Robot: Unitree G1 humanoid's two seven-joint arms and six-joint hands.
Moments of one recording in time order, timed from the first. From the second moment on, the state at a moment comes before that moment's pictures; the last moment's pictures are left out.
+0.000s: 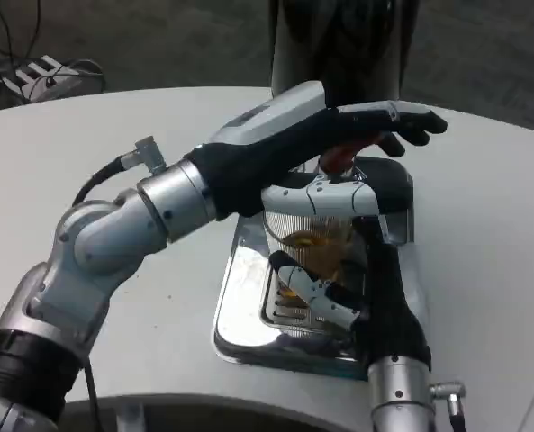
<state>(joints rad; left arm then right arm) -0.97 0.44 -0.21 0.52 0.17 -0.61 -0.52 -0.44 0.11 0.15 0.35 -0.37 -0.14 -0.42</state>
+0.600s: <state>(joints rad) -0.96 0.45 -0.21 0.49 0.17 -0.59 -0.52 -0.46 0.11 0.17 0.38 -0.37 -0.14 -0.45</state>
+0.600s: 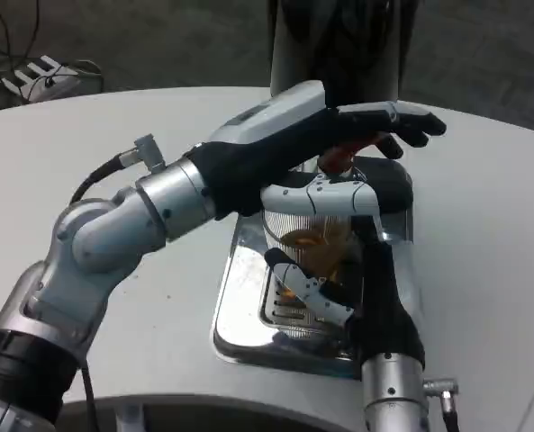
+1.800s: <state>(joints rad) -0.96 0.45 -0.21 0.49 0.17 -0.59 -0.52 -0.52 0.10 0.21 0.47 -0.37 -0.15 -0.54</state>
